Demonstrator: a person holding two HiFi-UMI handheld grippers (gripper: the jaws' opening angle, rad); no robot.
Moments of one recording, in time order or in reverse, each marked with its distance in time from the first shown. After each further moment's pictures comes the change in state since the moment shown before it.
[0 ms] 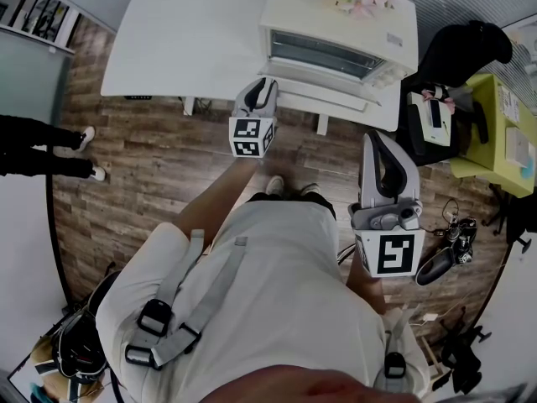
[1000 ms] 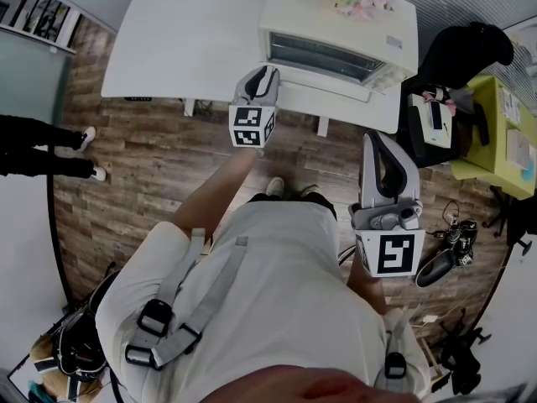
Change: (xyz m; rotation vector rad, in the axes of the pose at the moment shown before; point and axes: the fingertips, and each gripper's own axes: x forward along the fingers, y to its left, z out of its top) left arm 0.024 0.003 0.031 0.036 -0.021 -0.002; right arm 0.003 -0.008 -0.004 0.004 0.003 0.005
